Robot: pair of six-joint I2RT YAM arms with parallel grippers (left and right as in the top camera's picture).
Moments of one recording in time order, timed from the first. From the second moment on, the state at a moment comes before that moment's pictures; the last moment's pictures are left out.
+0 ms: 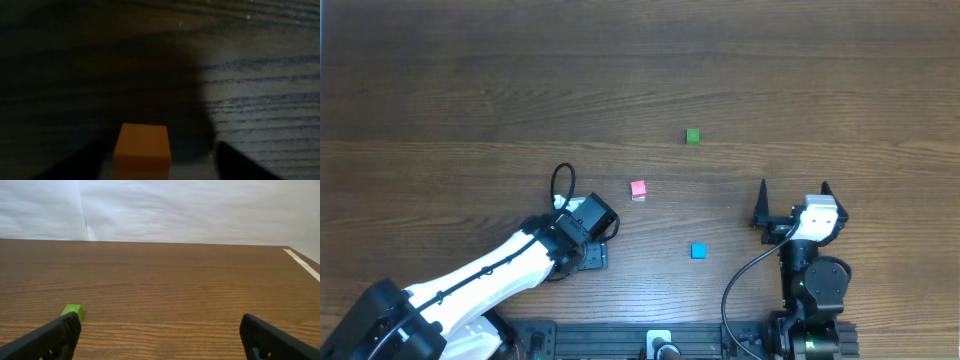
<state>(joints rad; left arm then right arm) -0.76 1.37 0.58 -0.66 -0.07 -0.85 0.01 0.01 0.01 -0.06 0.08 -0.04</state>
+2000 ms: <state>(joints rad) -0.76 1.87 1.40 -0.93 -0.05 -0.88 0.01 0.01 0.01 -0.06 0.08 -0.04</state>
